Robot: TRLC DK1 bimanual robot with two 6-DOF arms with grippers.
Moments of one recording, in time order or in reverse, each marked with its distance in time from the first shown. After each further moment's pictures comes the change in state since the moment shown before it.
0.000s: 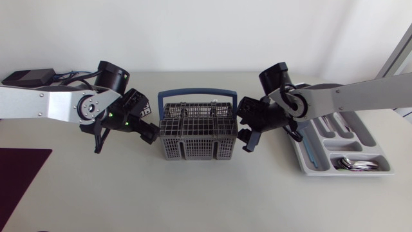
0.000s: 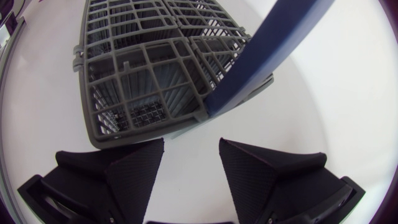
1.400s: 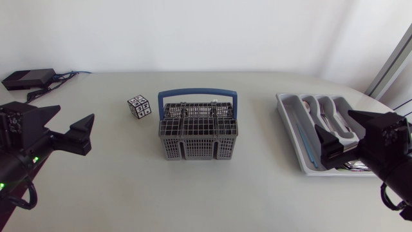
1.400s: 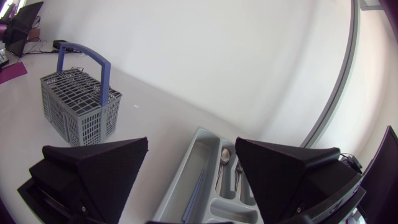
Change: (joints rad) left arm 0.262 -0.980 -0.616 0.360 0.031 -0.071; right arm -0.448 -1.126 -0.750 0.359 -0.034 0.364
